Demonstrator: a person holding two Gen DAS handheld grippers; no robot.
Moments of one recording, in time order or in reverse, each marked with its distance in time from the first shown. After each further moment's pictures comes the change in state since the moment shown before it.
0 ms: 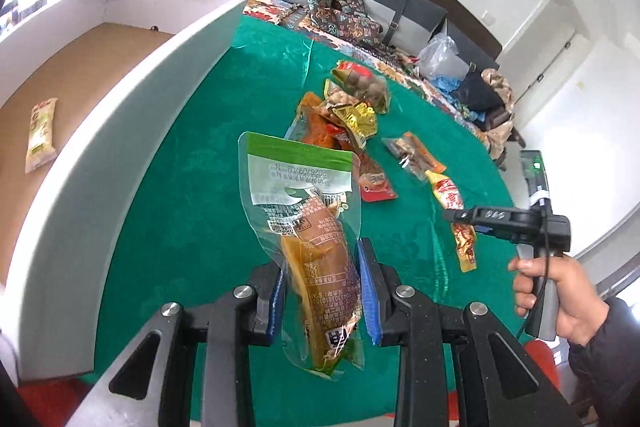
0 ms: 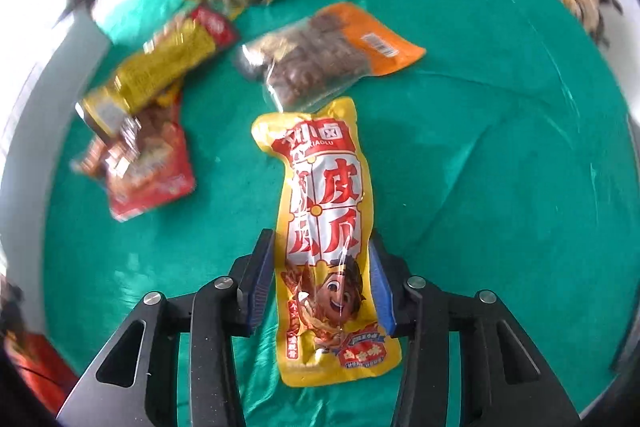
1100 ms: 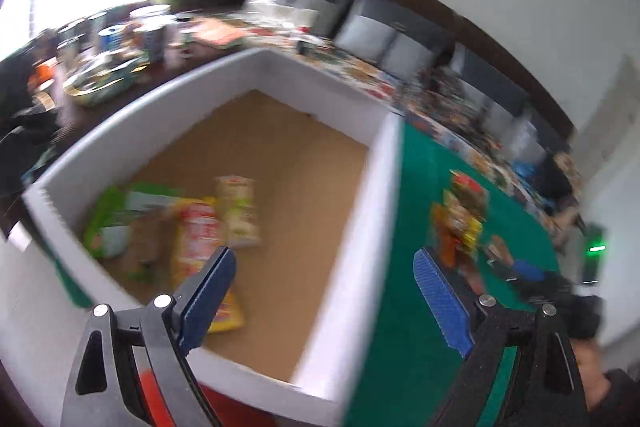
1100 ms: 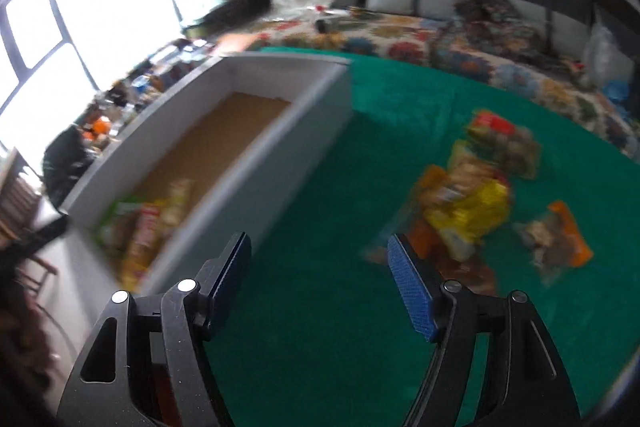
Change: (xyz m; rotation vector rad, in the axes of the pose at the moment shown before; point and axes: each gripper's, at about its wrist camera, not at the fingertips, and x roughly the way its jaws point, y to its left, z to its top) left arm -0.126 0.093 0.050 -0.098 -0.196 0.243; right arm -0.065 0.224 0.006 -0.405 -0.262 0.183
